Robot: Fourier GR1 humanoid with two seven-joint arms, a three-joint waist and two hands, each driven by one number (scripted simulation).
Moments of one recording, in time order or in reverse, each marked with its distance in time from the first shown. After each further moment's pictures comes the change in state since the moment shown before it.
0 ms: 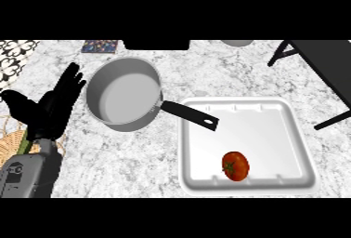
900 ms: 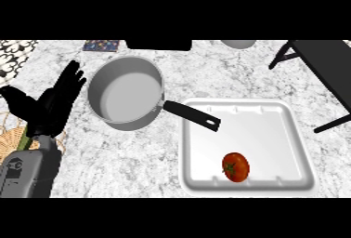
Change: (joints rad) left arm -0.025 0.003 0.018 0.032 0.013 -0.029 -0.009; right arm -0.036 -0.116 -0.059 0.326 -0.015 -0.161 -0.220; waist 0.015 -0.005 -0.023
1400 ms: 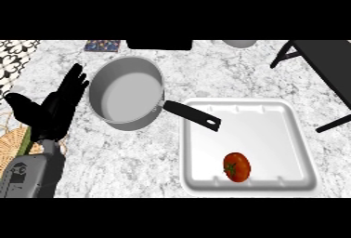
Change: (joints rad) left arm 0.030 -0.020 -0.021 -0.026 -0.020 0.009 -0.016; right arm -0.058 -0.087 -0.117 0.266 -0.068 -0.129 -0.226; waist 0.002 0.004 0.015
